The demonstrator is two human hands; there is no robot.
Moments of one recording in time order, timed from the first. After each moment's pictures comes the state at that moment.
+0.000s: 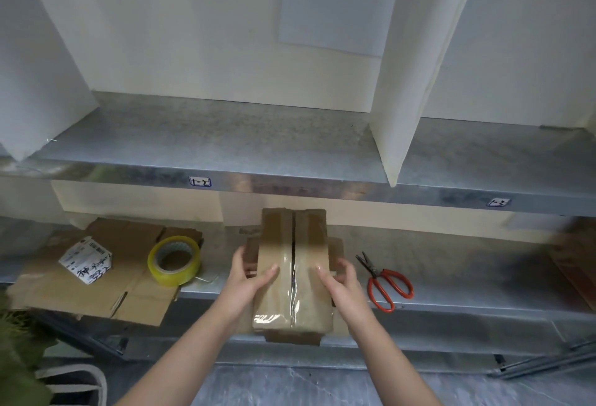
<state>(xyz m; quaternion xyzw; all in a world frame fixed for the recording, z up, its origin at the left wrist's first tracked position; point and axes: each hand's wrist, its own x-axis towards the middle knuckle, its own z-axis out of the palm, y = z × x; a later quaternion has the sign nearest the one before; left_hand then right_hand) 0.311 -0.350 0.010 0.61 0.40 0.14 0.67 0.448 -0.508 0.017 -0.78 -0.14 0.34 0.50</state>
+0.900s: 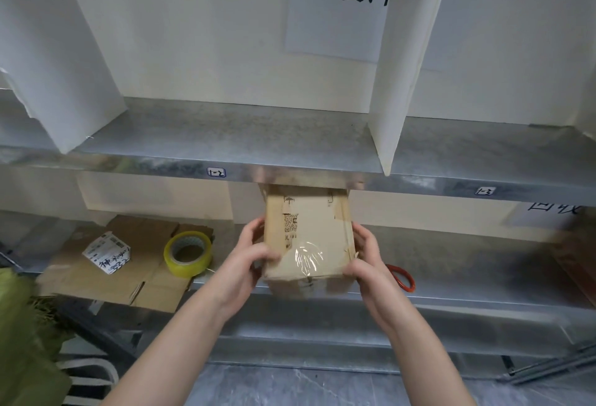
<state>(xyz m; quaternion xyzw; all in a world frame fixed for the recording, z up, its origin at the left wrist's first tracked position) 0.282 -0.370 0.090 0.54 0.23 0.17 0.79 0.428 -0.551 0.097 -0.64 -0.28 0.35 0.63</state>
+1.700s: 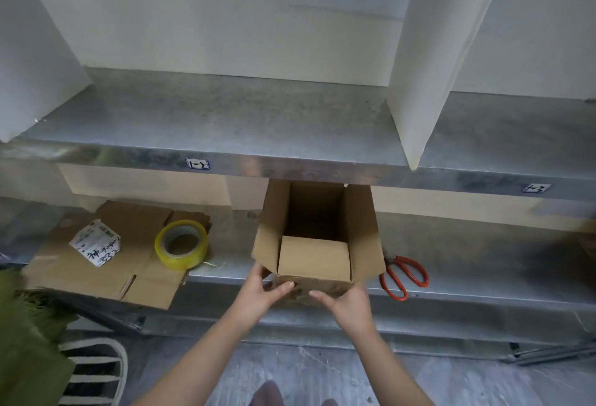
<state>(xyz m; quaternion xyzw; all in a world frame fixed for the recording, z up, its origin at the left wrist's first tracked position) 0.303 -0.364 -0.040 0.67 0.36 0.06 0.64 0.447 -0.515 -0.064 -0.83 -0.20 0.27 0.45</state>
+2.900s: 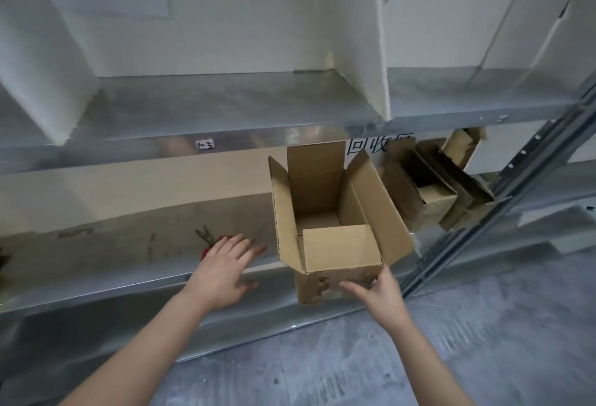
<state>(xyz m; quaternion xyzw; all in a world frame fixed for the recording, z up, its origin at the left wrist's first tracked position) 0.510 -0.602 -0.012 1.00 0.01 0.01 0.04 0.626 -0.916 -0.019 -0.82 -0.14 0.14 0.54</state>
